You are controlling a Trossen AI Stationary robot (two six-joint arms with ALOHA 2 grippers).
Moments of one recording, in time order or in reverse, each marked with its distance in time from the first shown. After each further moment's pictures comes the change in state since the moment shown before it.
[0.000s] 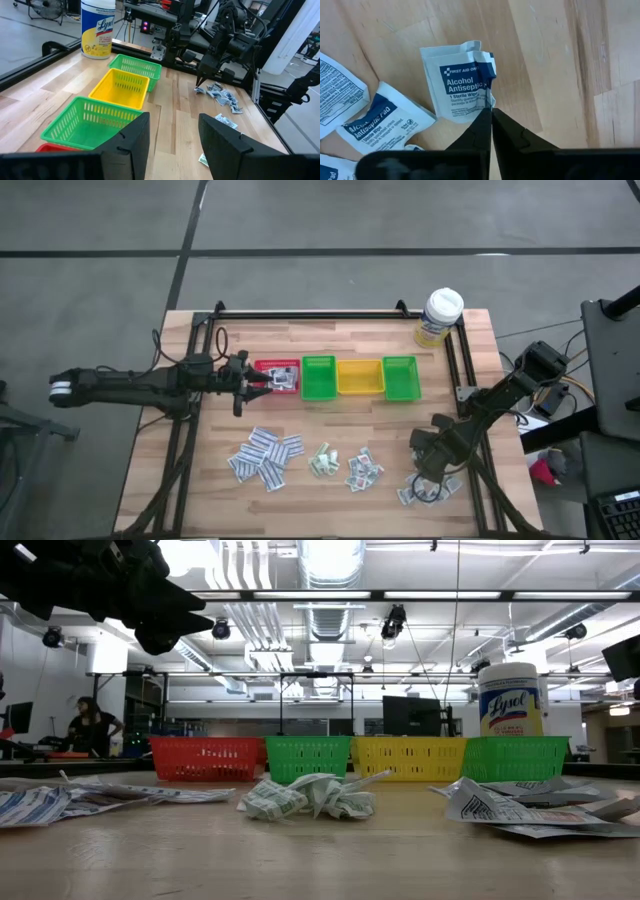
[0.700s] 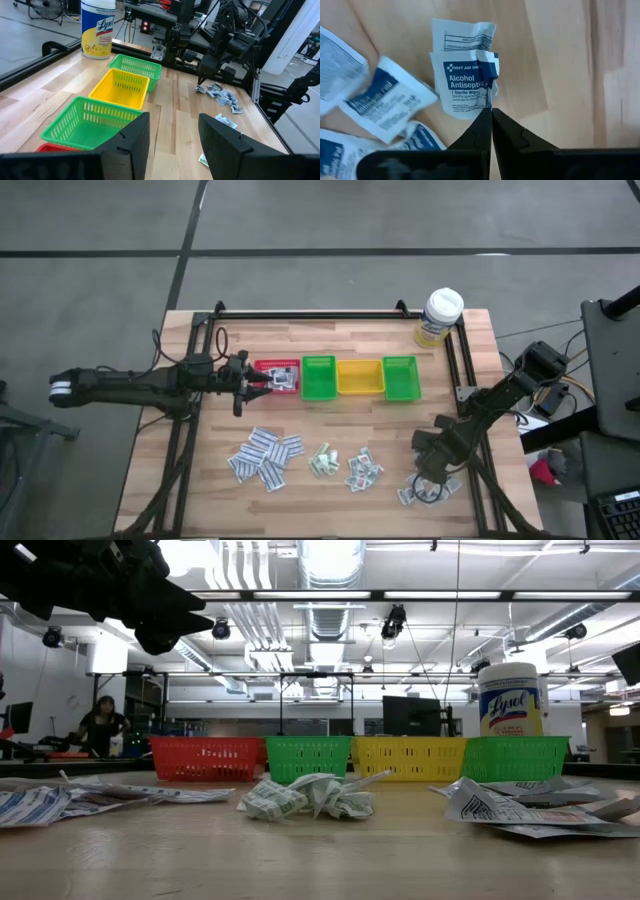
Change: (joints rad) left arm 0.000 0.000 0.000 0.000 0.000 0.000; right arm 0.000 0.000 0.012 -0.049 -0.094 0.004
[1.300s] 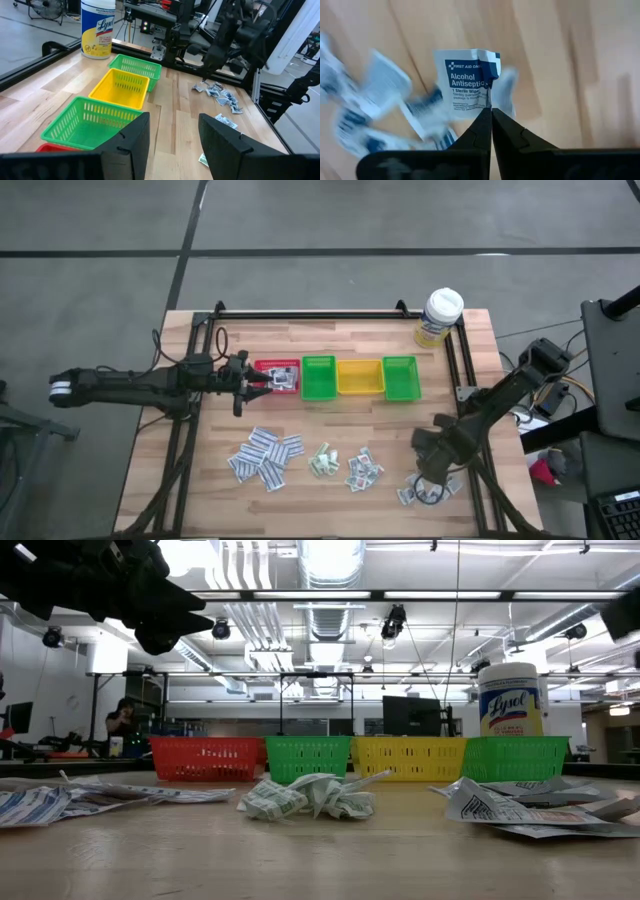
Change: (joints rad) left arm 0.000 0.000 0.000 0.000 0.000 0.000; right arm 0.000 -0.061 0.106 -0.073 0.104 0.005
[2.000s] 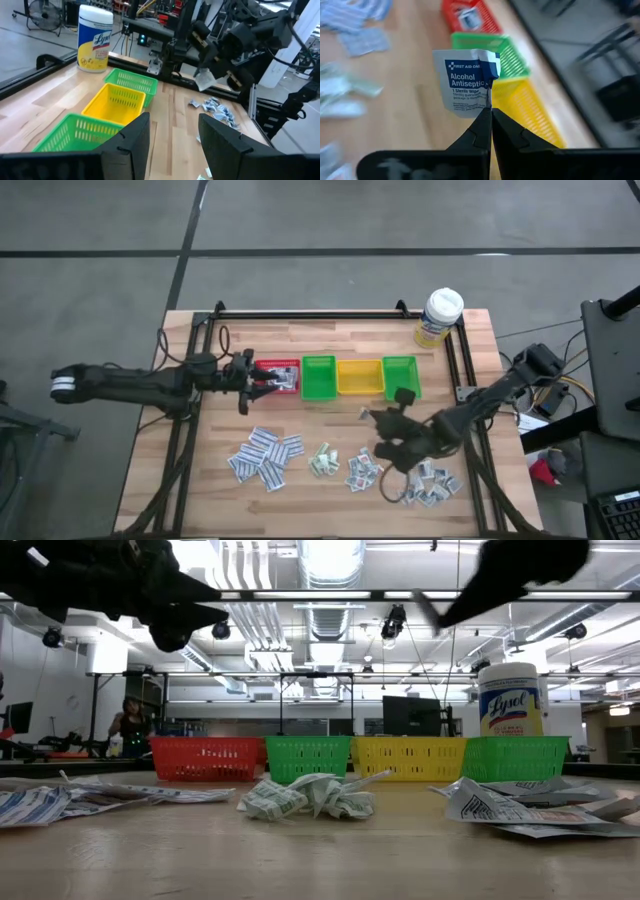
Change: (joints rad) left arm 0.000 0.124 0.001 0.192 0.000 -0.027; right arm -0.189 0.114 0.212 0.341 0.873 -0.606
